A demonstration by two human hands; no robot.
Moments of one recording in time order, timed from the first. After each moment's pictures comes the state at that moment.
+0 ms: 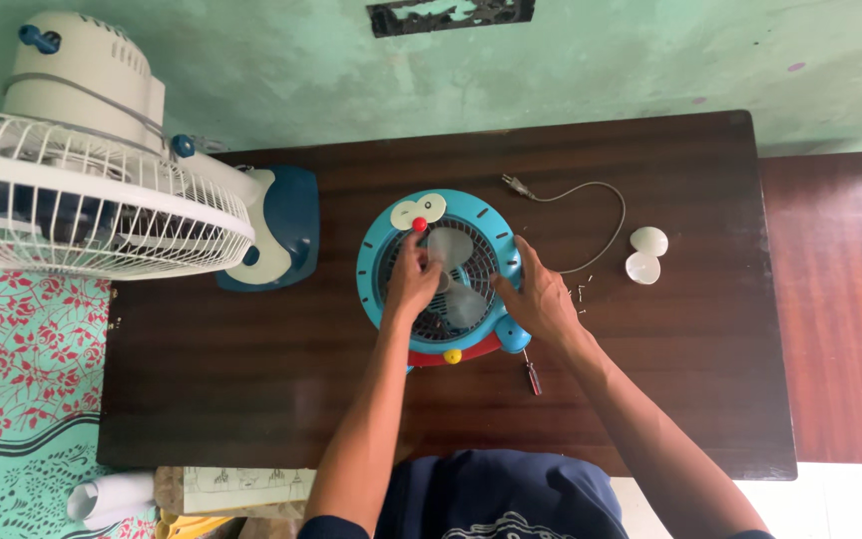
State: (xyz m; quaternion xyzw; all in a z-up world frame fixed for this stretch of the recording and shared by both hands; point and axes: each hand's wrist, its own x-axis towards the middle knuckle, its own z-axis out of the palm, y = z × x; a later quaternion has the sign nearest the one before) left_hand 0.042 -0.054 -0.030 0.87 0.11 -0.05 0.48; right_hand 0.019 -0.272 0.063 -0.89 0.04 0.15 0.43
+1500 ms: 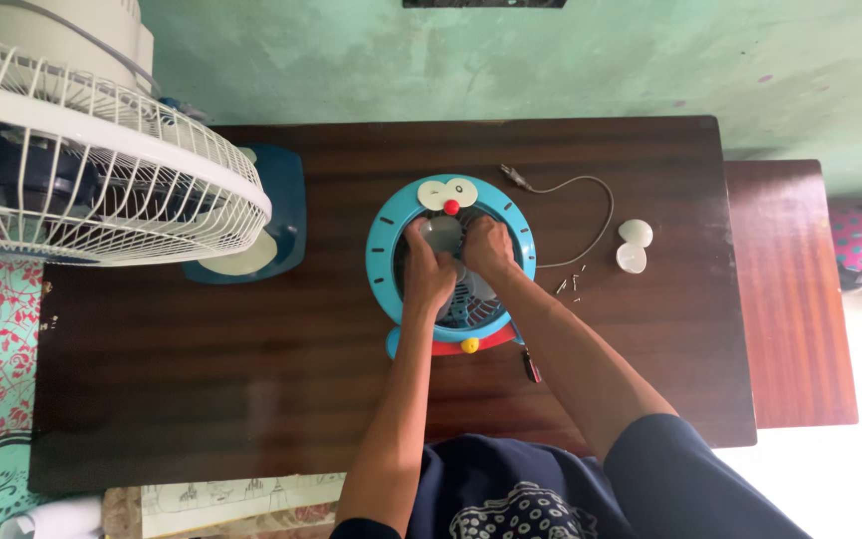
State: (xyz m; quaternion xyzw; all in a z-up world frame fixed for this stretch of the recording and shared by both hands) left_hand 0.031 -0.053 -0.016 0.79 0.12 0.01 0.60; right_hand 0.106 -0.186 -0.097 -0.95 0.11 0.20 0.21
